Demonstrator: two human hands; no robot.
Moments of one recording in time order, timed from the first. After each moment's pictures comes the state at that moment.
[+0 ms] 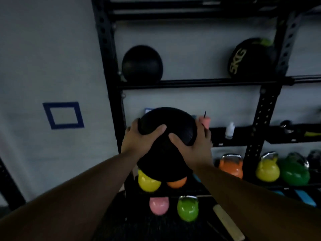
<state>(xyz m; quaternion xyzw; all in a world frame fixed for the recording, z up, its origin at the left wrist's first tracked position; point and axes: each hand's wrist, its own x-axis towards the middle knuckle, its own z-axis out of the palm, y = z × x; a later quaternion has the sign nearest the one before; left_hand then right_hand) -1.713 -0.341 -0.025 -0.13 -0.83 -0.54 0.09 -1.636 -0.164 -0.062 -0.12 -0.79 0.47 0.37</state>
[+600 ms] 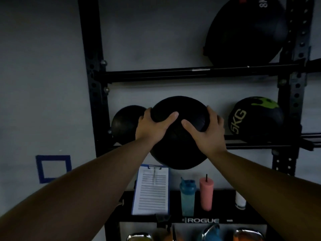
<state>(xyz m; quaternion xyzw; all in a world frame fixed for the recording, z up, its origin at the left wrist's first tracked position) -1.865 -0.152 0.220 -0.17 -0.79 -0.55 0.20 -1.805 0.030 0.184 -0.02 -0.77 0.46 0.44</state>
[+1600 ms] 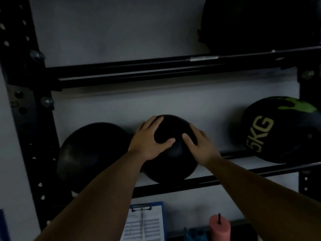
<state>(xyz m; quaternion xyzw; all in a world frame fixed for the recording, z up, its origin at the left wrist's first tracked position) -2.137 -0.067 0.219 -0.36 -0.86 -0.27 0.23 -2.074 0.148 0.162 -0.04 -0.86 0.36 0.36</state>
